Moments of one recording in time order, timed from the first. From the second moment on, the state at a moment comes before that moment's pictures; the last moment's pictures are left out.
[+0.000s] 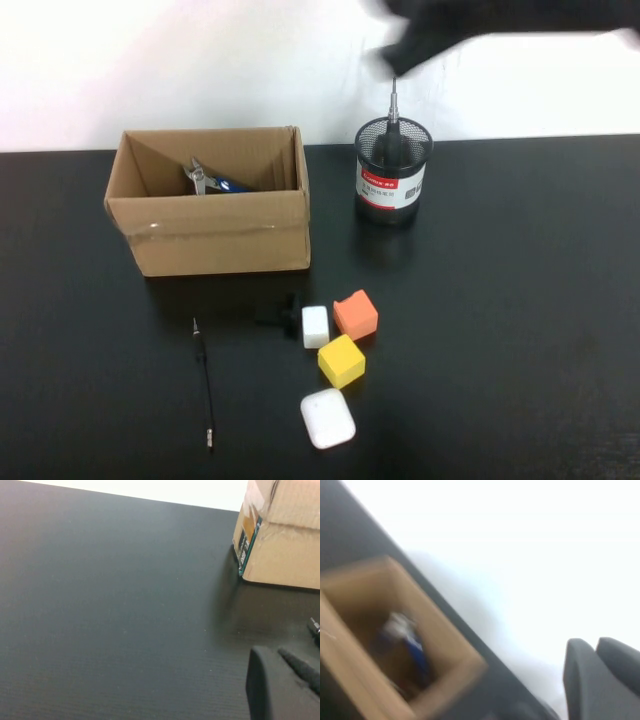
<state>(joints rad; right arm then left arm) 0.54 1.59 -1.61 0.08 0.51 -0.47 0.00 -0.01 0.03 -0.06 0.35 -0.02</state>
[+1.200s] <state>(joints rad) 0.34 0.80 -0.98 -0.48 0.58 0.20 0.00 -0.01 0.03 -0.06 0.35 -0.02</state>
